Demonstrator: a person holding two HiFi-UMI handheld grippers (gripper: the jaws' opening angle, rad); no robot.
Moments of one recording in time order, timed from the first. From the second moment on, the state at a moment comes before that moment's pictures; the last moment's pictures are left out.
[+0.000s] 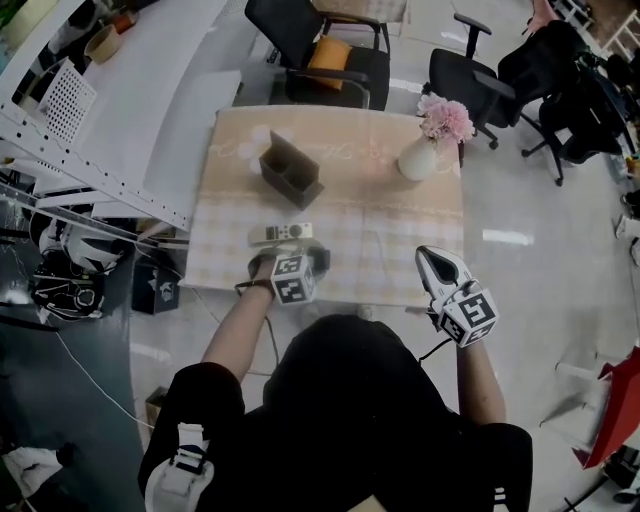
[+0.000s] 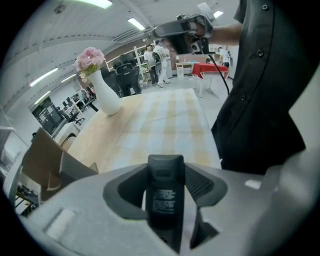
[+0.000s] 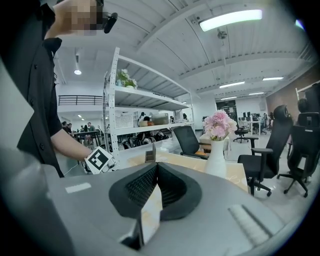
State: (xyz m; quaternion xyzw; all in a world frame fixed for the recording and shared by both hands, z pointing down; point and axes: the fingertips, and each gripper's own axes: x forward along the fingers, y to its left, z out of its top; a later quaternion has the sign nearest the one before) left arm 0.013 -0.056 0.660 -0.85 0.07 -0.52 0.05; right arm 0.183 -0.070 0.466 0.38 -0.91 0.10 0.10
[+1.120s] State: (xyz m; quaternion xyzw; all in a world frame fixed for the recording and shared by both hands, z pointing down) left arm 0.020 -0.053 0.695 -0.85 0.05 -0.53 -0.03; right arm 0.208 -0.066 0.483 0.40 -0.90 0.13 0.11
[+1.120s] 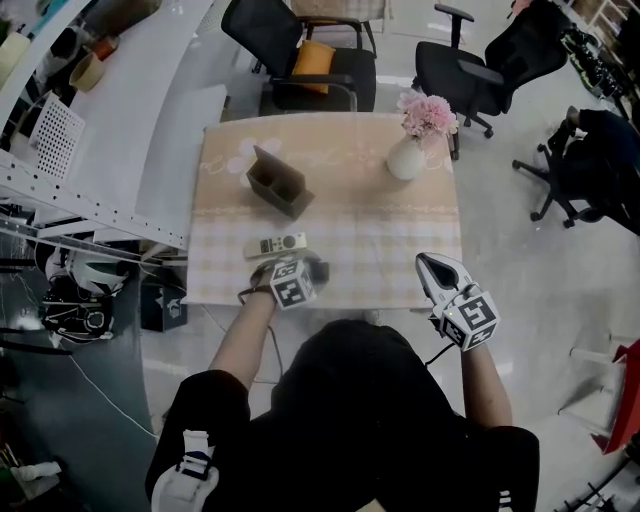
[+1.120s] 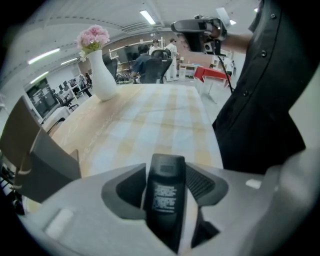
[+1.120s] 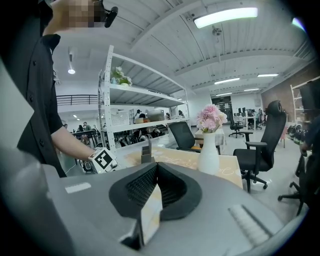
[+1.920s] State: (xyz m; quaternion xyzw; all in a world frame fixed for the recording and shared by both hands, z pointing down) left arm 0.018 -0.115 0.566 -0.92 0.22 -0.32 -0.03; right arm 0.167 -0.093 0.473 0.36 -0.92 0.11 0.11
